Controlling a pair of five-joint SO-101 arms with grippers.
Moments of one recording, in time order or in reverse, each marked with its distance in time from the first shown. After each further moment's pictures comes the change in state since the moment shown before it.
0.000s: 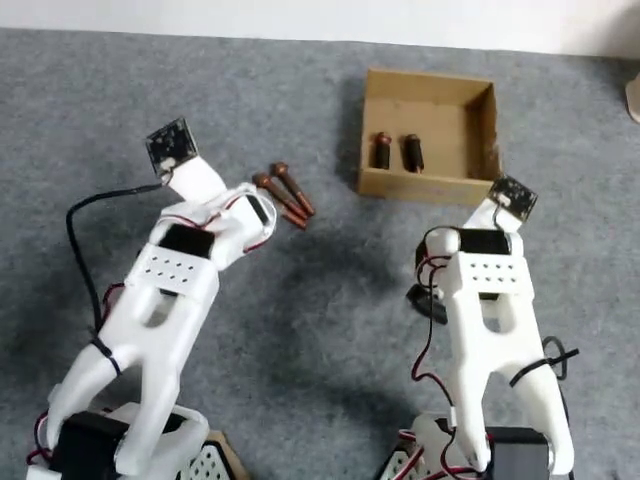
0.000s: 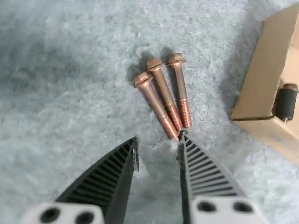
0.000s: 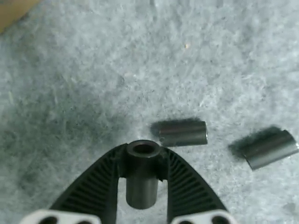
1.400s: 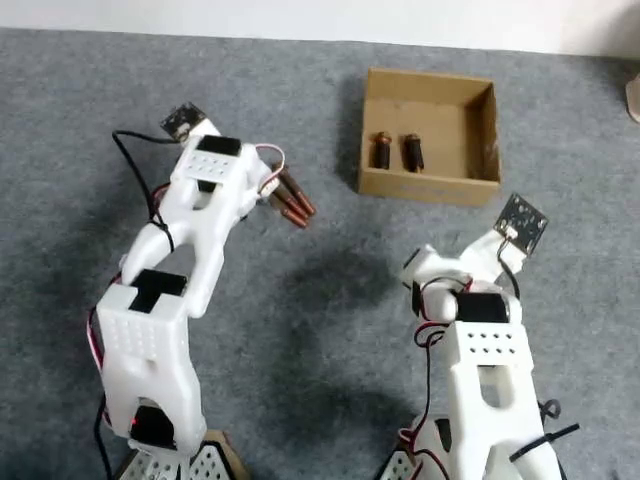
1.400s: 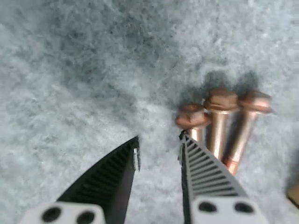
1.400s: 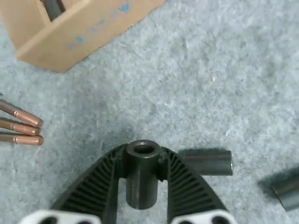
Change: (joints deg) left arm -3.8 49.2 -50.5 24.4 11.1; right arm -0.4 -22.0 21.3 -19.4 -1.0
